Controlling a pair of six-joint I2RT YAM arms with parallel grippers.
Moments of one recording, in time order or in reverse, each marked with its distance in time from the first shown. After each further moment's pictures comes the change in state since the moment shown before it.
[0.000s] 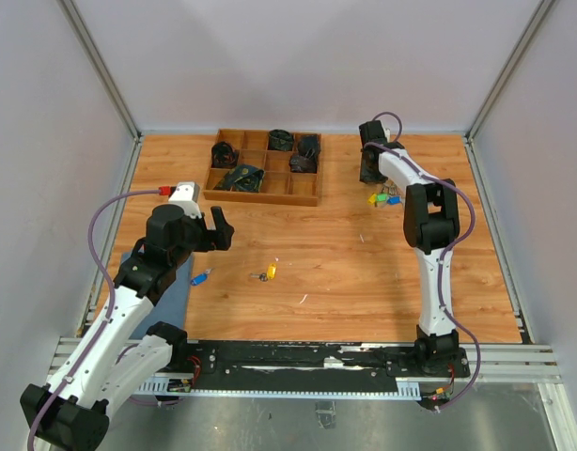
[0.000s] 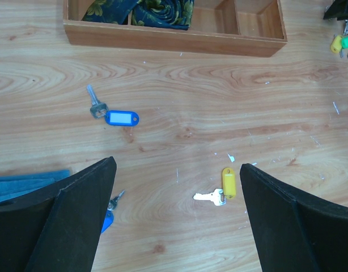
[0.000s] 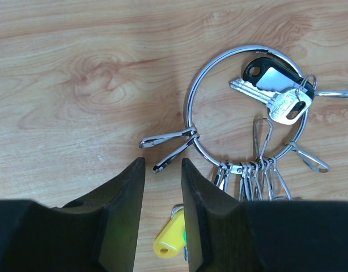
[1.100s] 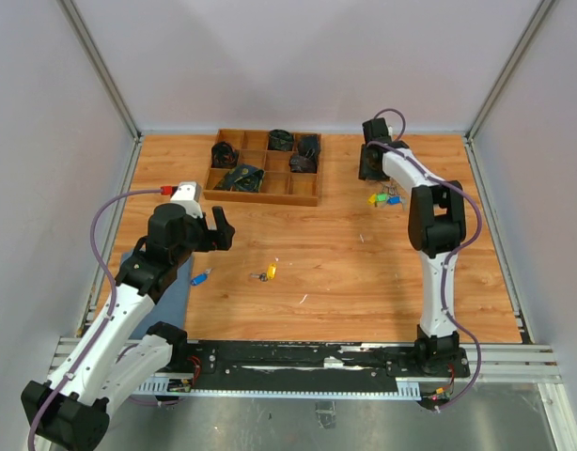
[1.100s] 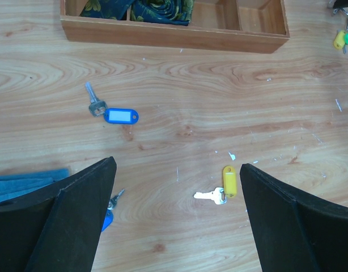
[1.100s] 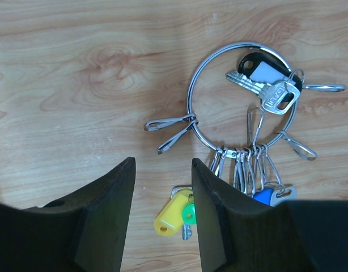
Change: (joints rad) left arm 0.000 0.016 0.000 0.000 0.005 0.001; right arm -0.003 -0.084 -0.063 0.026 -0.034 -0.010
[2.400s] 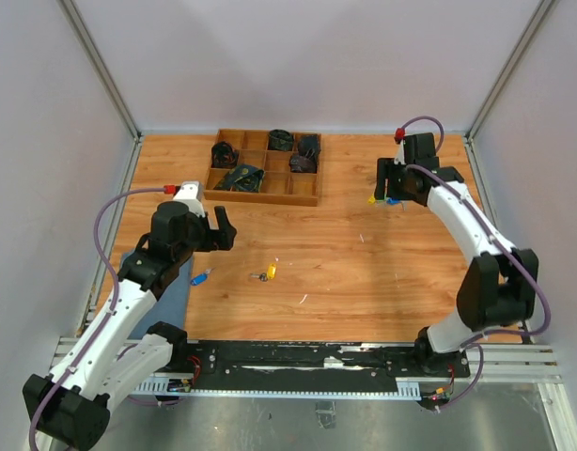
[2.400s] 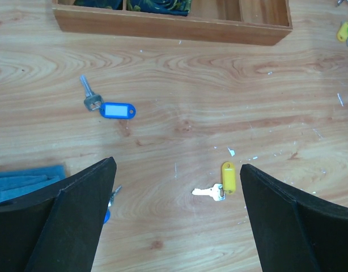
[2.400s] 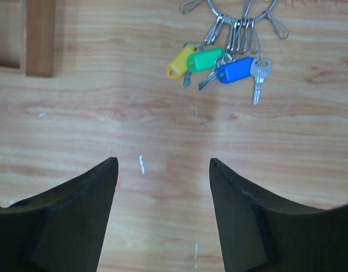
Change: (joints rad) left arm 0.000 0.032 0.009 -0.011 0.009 -0.011; right arm -0.032 -0.767 -0.592 -0.034 -0.272 -0.119
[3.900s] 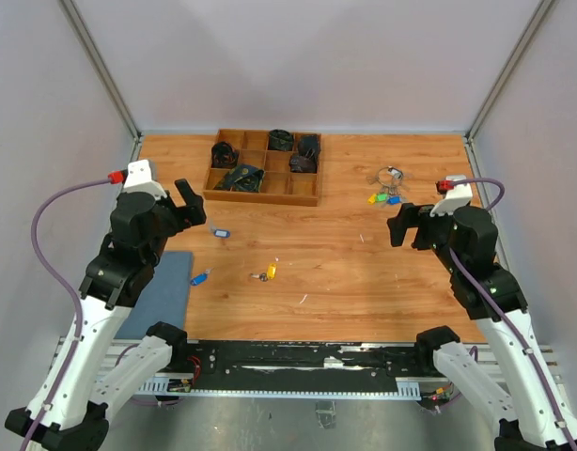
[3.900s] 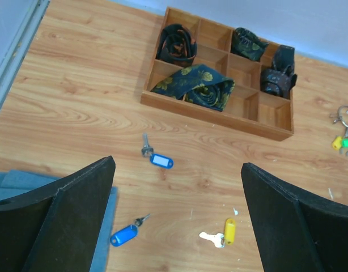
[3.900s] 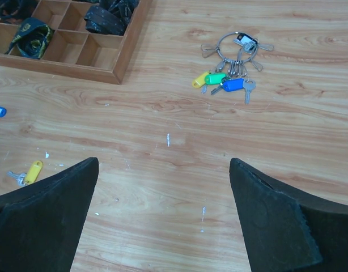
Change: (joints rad) left arm 0.000 -0.053 0.304 -0.182 -0.315 -0.049; right arm 0.110 -0.822 -0.366 0.020 0.084 0.011
